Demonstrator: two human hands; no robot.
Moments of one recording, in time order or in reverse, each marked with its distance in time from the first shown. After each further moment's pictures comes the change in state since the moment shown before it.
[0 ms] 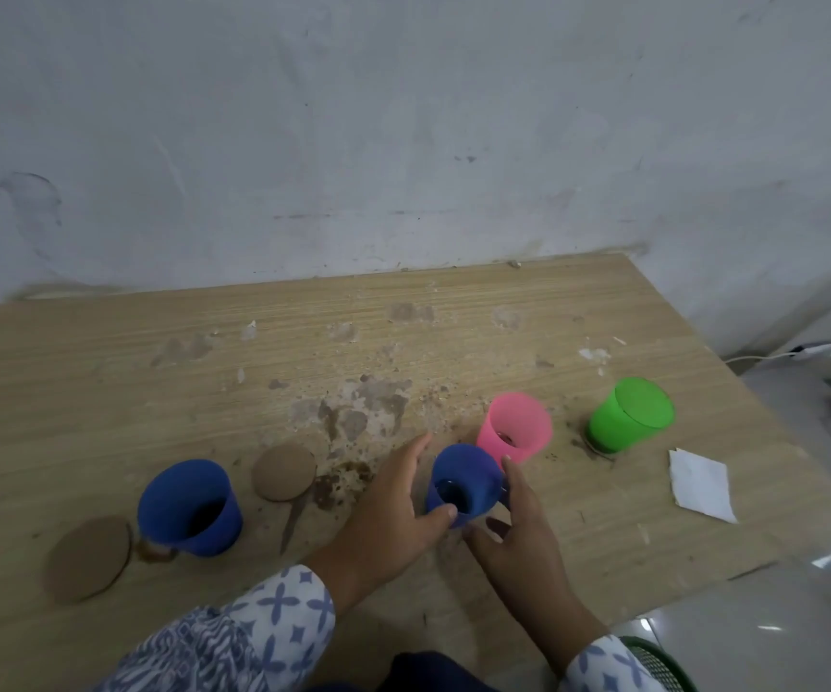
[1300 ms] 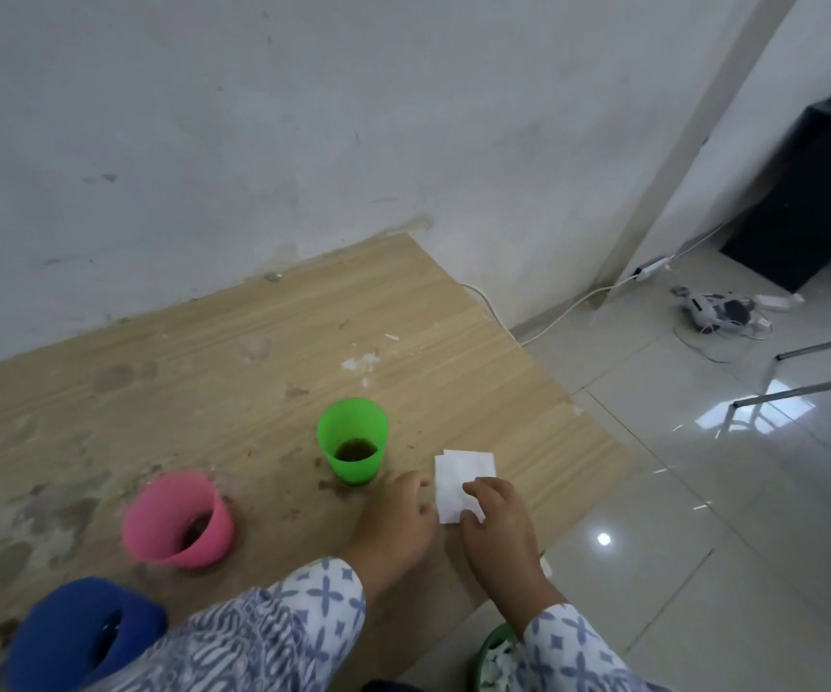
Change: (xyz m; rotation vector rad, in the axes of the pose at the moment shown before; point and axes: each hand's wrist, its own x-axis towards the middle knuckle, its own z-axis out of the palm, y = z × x) left_hand 0.164 0.084 0.296 0.425 -0.290 -0.107; right_hand 0.073 0.155 -0.246 -0.385 0.209 0.254
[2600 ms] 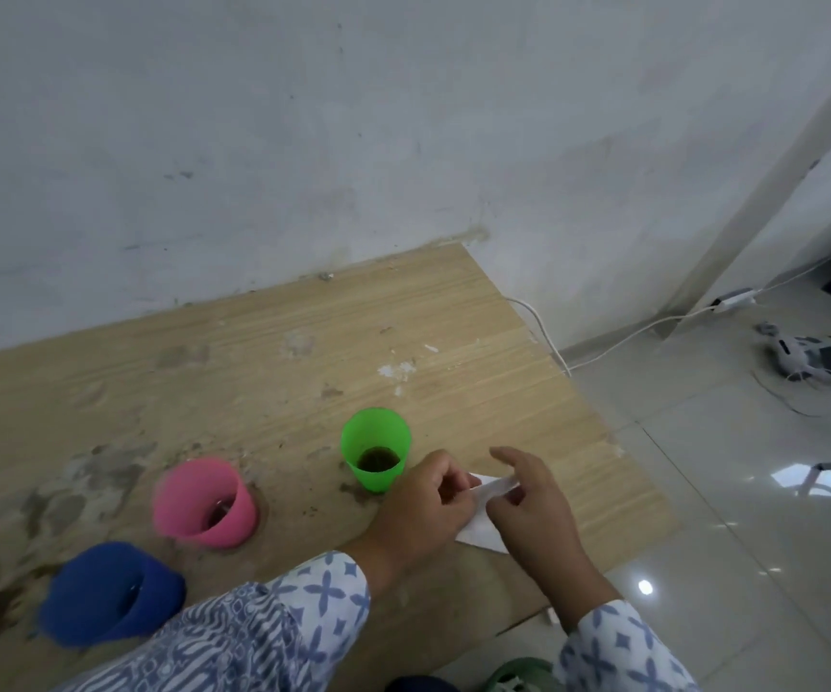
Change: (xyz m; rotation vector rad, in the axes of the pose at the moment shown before) left_hand -0.009 0.042 -0.023 -0.427 0.200 0.153; right_hand 0.038 -0.020 -0.052 0.294 -0.141 -0.122
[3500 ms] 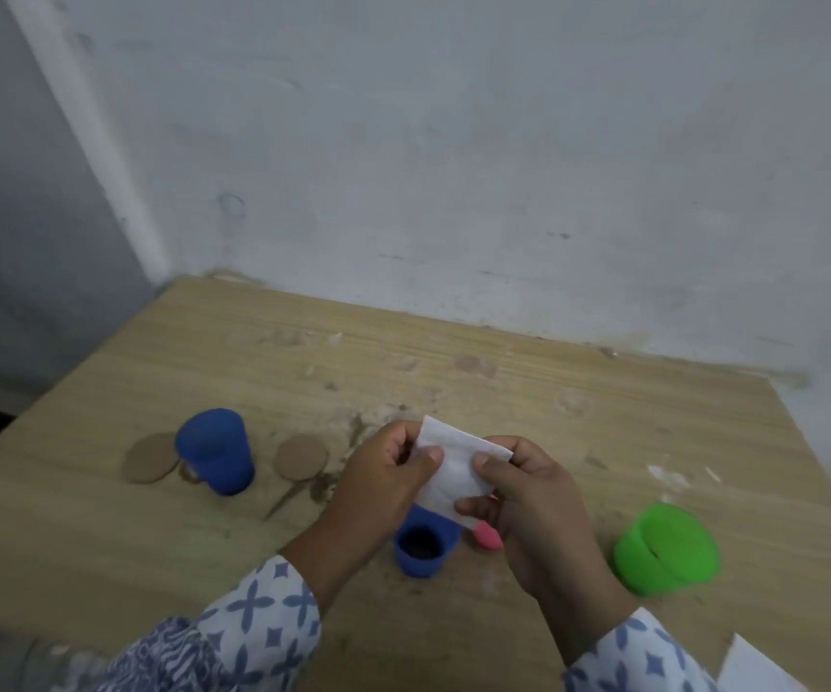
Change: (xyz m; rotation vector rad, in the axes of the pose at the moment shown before) left_hand -0.160 -0.021 -0.238 -0.249 0.761 -0.186; right_hand -0.070 -0.222 0.178 0.637 -0.637 0.030
